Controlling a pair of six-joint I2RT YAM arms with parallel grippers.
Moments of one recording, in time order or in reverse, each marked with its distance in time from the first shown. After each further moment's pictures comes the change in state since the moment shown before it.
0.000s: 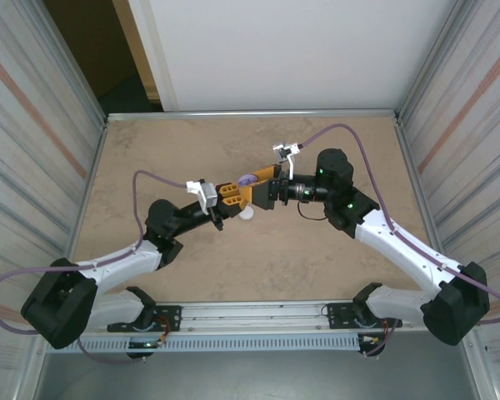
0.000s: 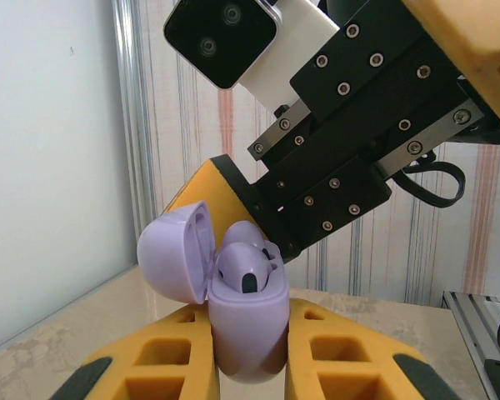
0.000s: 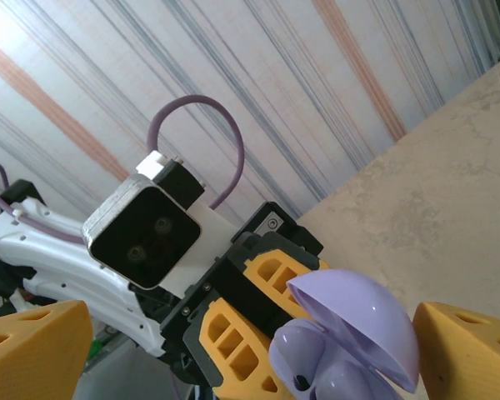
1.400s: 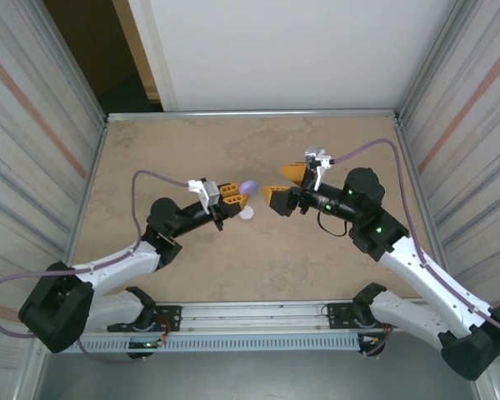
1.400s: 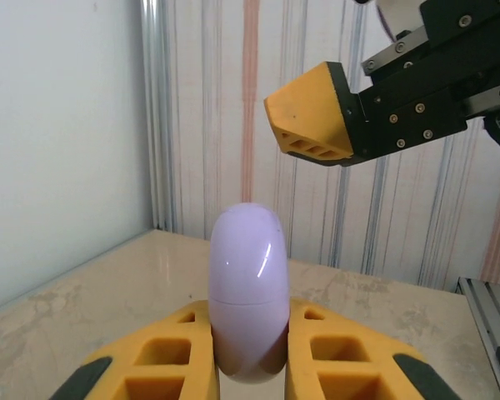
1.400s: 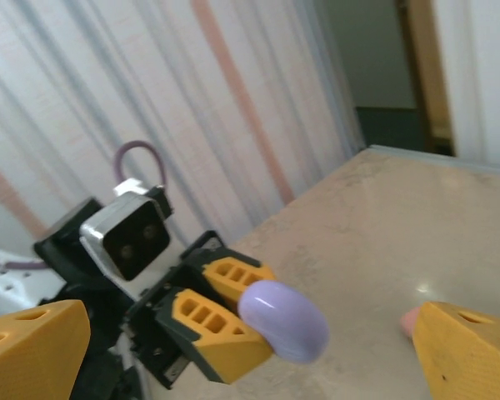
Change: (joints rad) left arm -0.001 -0.029 0.000 -0.136 -0.064 0.013; right arm -0.021 -0.287 -0.117 -0.126 0.333 -0.173
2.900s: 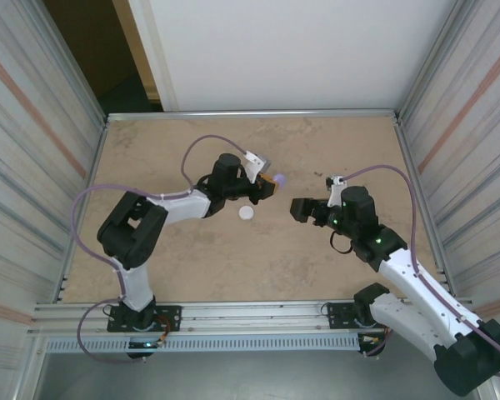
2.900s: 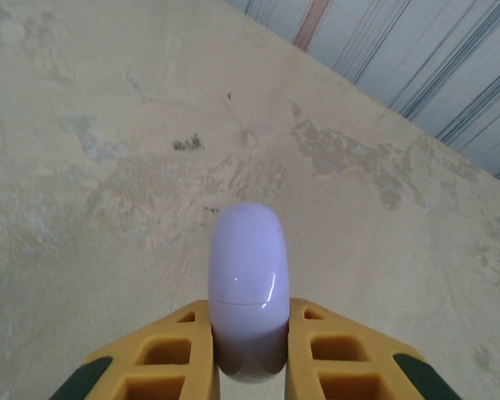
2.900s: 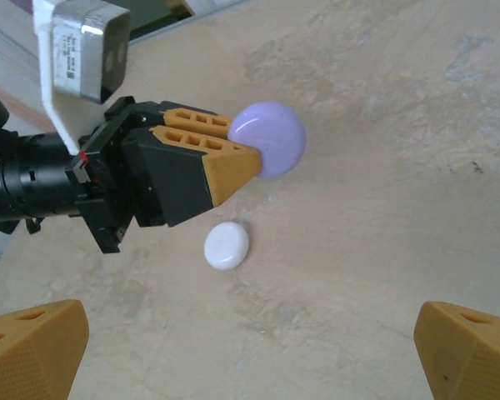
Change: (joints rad) left arm 0.010 0.707 0.615 -0.544 0.006 -0.047; right arm -0.157 -0.069 -0.233 -0.288 0.264 0.112
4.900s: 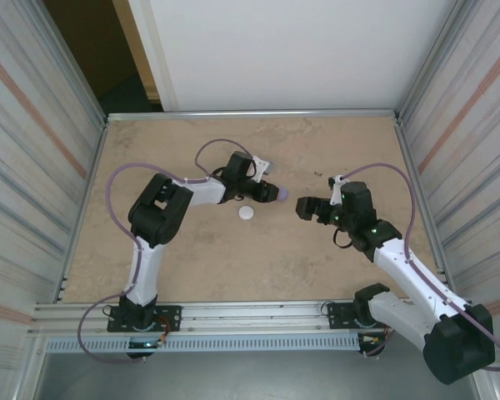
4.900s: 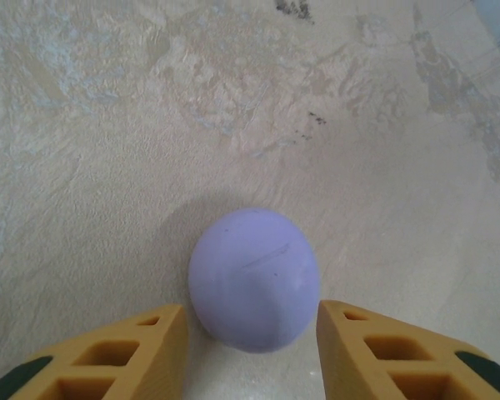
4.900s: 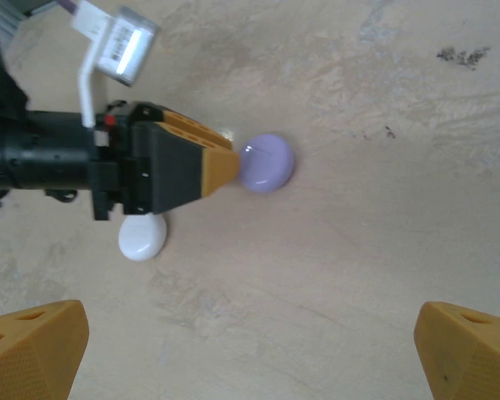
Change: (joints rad) left arm 0.031 0.254 0.245 -0.277 0.012 -0.100; right arm -0.110 0.107 -0.011 -0.029 -0.005 -0.065
